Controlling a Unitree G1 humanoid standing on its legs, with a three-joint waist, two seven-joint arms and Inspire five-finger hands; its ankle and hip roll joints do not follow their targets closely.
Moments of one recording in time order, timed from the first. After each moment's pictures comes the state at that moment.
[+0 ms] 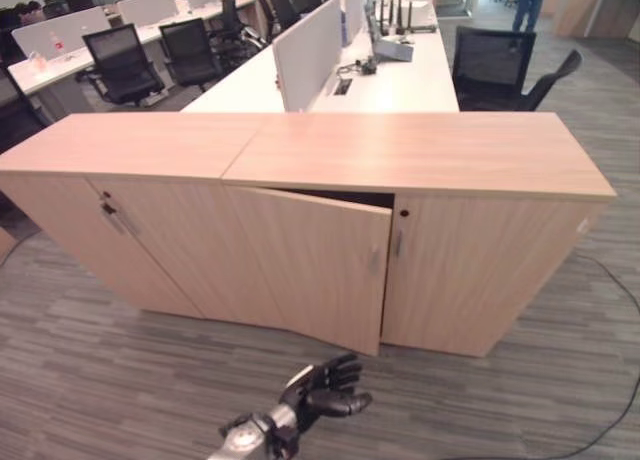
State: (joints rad) left arm 0.13 0.31 -0.46 0.55 -0.47 0.01 -0.28; right arm 0.01 -0.34 0.10 1.43 0.27 0.02 0.10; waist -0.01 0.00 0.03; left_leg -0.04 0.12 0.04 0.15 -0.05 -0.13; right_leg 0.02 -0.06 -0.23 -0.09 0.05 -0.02
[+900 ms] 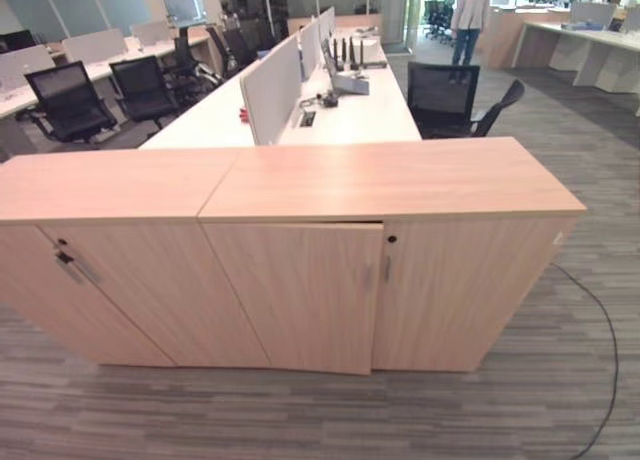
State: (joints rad) left arm 0.10 0.18 -0.13 1.31 -0.29 -0.10 -0.14; right arm 0.07 -0.30 0.16 1.44 0.16 0.02 0.09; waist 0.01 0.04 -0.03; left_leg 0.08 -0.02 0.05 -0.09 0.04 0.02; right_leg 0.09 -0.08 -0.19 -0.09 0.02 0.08
